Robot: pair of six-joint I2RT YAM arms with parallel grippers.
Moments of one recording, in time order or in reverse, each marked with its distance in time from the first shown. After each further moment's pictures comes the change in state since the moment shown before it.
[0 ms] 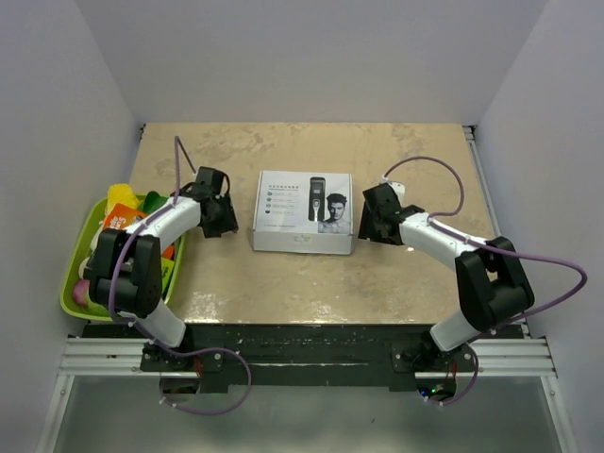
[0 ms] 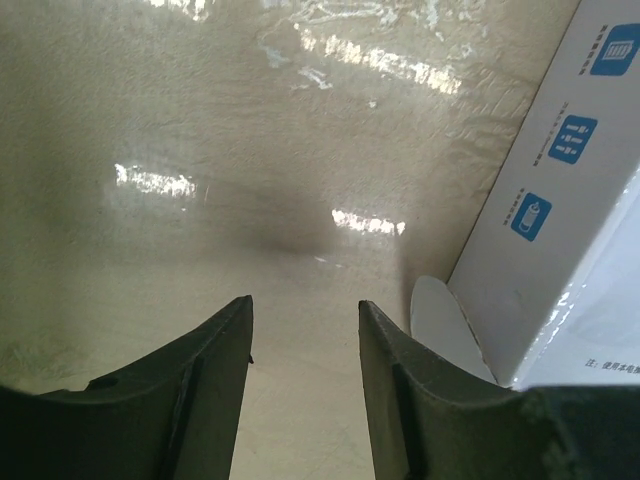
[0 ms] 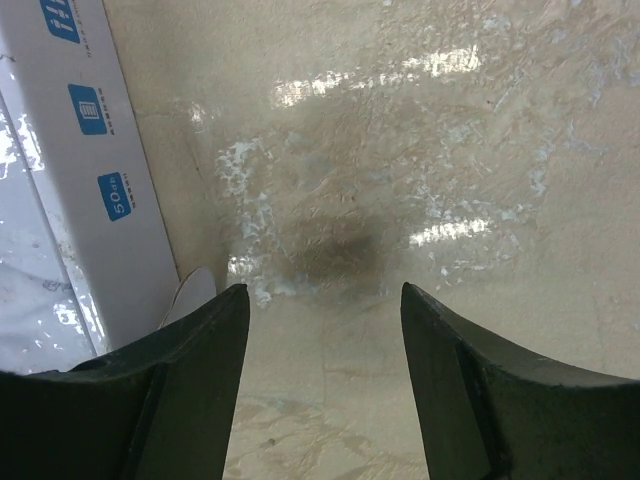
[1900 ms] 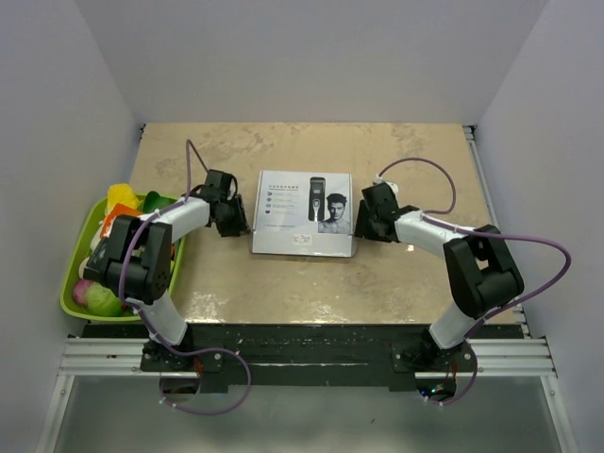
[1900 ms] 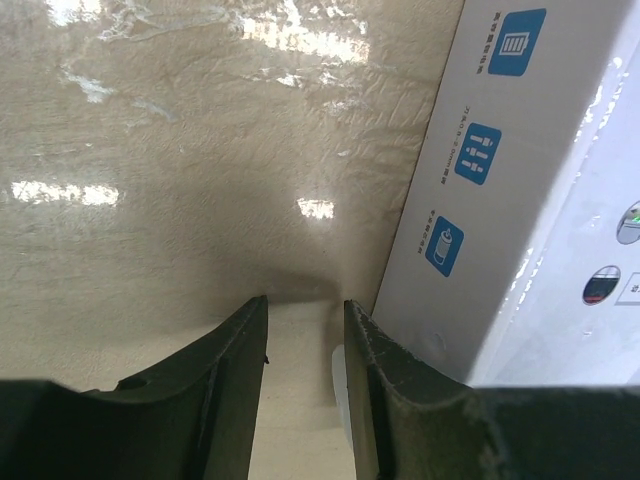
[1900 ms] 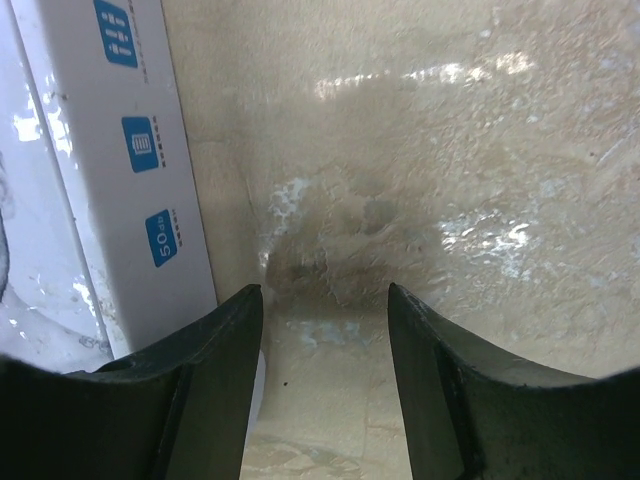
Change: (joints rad) left arm -0.029 0.115 -0.003 0.160 0.157 -0.008; right arm -0.026 0.103 -0.002 0.152 -0.108 -0.034
